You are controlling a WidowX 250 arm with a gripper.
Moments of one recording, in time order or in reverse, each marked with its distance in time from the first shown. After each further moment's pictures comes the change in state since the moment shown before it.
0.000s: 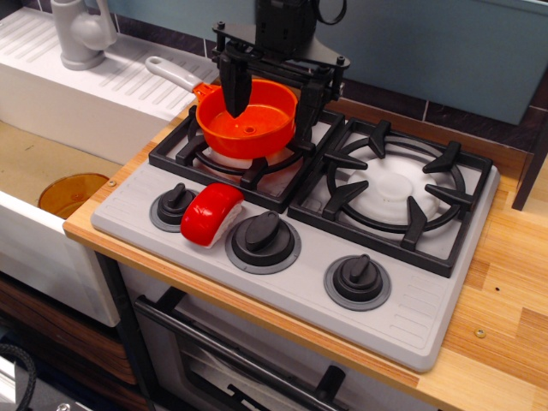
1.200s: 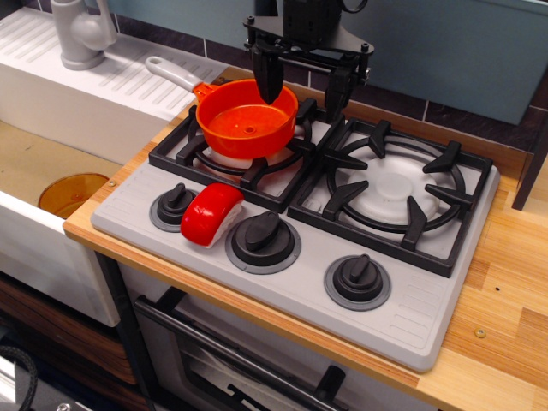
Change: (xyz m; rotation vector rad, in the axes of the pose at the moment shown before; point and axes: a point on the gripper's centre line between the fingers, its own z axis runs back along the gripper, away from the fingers) arm 0.038 -0.013 -0.005 -0.065 -0.106 -0.016
